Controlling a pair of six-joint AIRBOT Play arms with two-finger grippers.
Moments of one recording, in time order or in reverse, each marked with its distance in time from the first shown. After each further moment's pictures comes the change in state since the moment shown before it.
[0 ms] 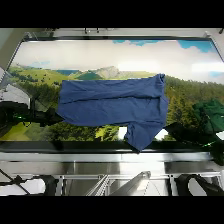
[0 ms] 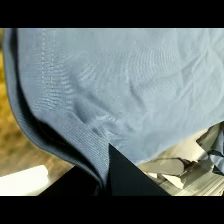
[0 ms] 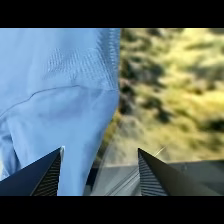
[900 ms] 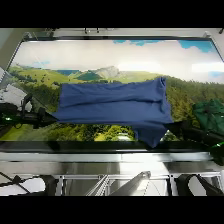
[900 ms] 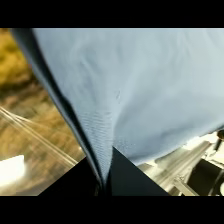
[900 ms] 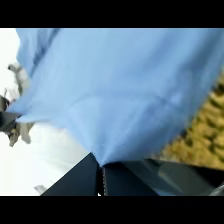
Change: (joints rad) left arm 0.127 0.036 0.024 -0.003 0.190 -0.003; right arm -0.199 0.062 -0.001 0.277 0.358 -0.259
